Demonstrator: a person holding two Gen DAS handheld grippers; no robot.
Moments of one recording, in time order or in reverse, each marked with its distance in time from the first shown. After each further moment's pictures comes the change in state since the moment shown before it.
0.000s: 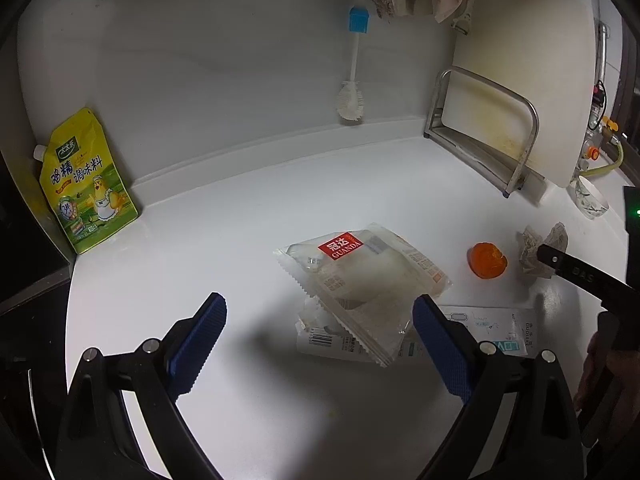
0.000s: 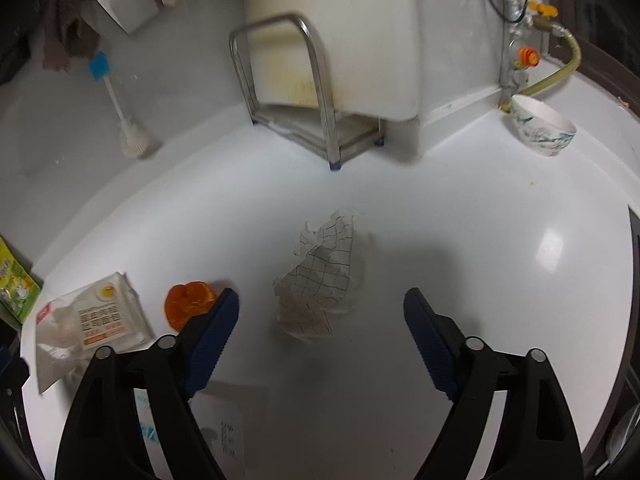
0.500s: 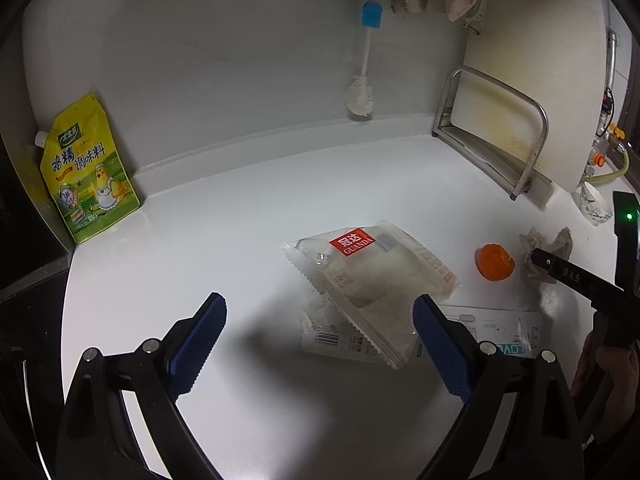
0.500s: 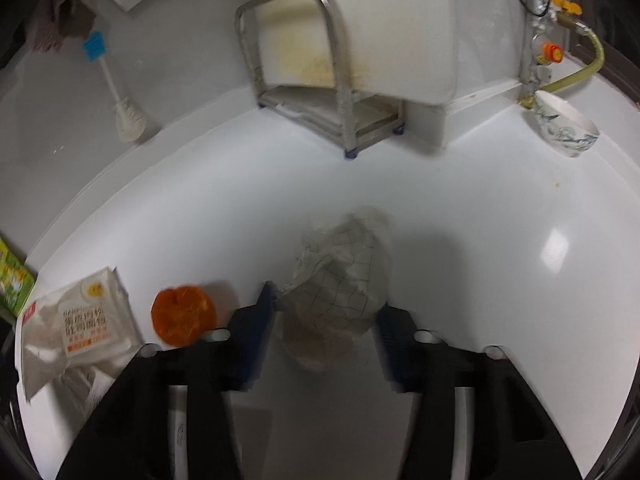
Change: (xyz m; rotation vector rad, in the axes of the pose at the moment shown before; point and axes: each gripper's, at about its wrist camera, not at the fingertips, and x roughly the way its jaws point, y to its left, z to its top) left arm 0.008 0.008 -0.002 -0.035 0.015 0.001; right arm 0.014 0.005 0.001 -0.031 0.006 0.077
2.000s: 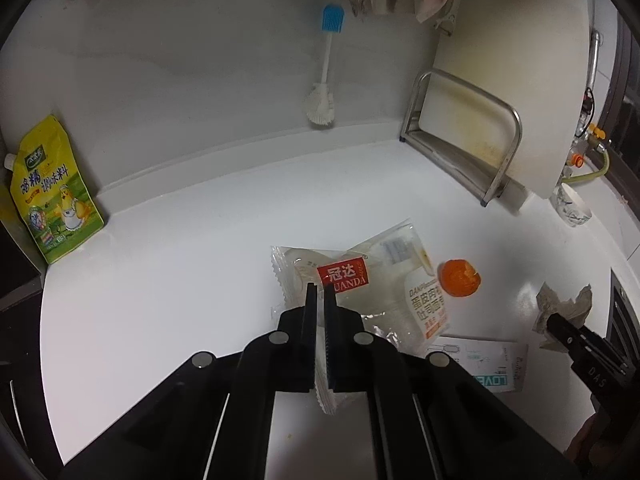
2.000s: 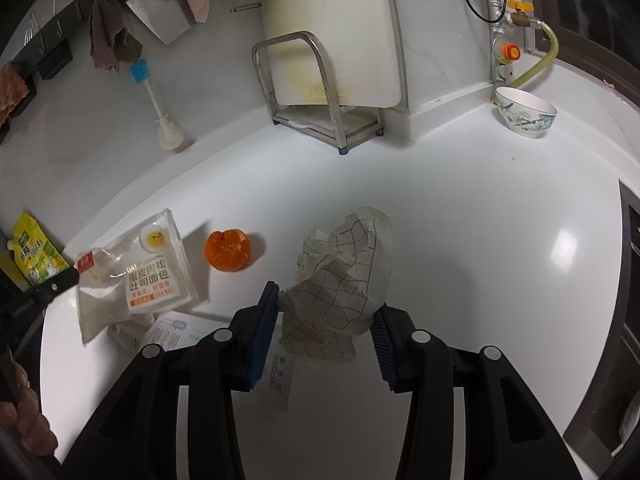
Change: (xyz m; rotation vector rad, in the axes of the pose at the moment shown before) left arm -0.001 -0.026 0.019 0.034 -0.016 -0.088; right arm -0.082 -0.008 -0.057 0.042 -0.078 0.031
